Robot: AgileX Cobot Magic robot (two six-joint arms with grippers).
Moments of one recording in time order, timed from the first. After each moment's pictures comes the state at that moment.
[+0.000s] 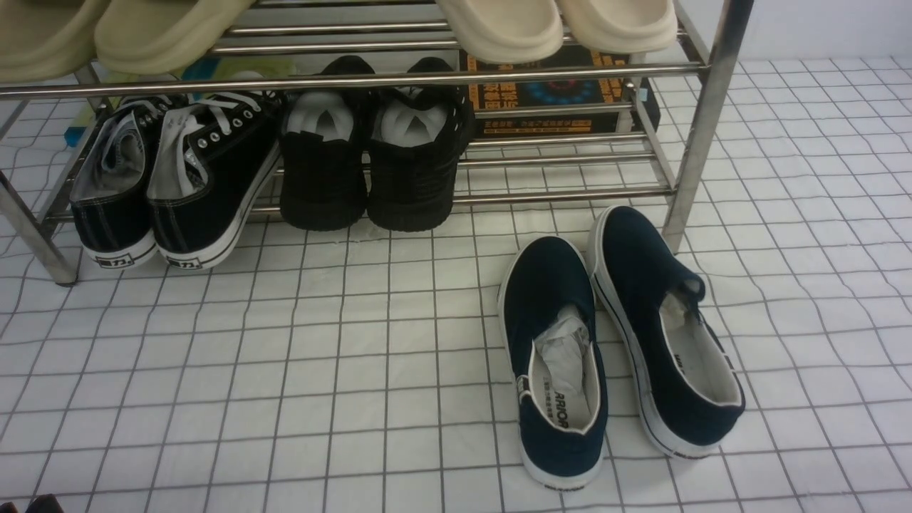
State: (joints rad) right arm -0.11 -0.01 0.01 0.05 0.39 -0.06; left arm -0.02 -0.01 0.03 0.15 0.38 -0.29
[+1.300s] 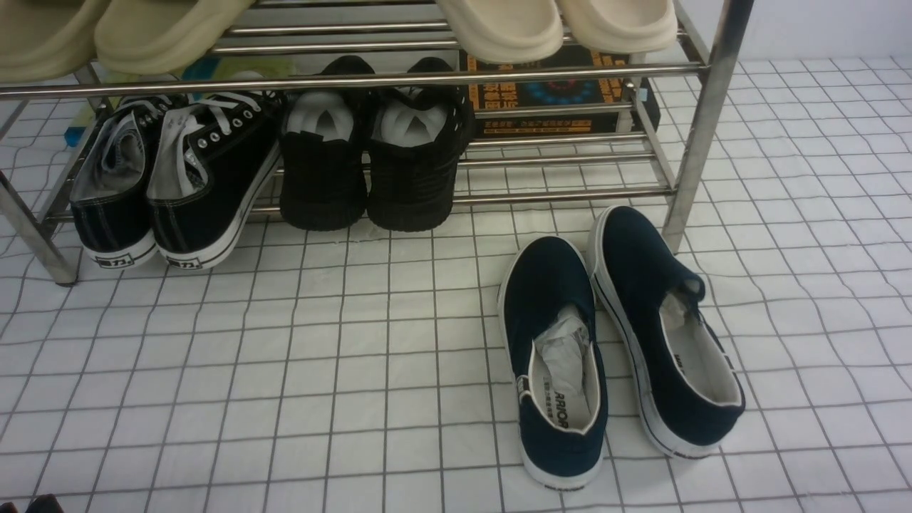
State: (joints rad) right arm -0.11 -0.01 0.01 0.06 0.39 -0.06; left arm -0.02 -0.01 0.03 0.15 0.38 -0.29
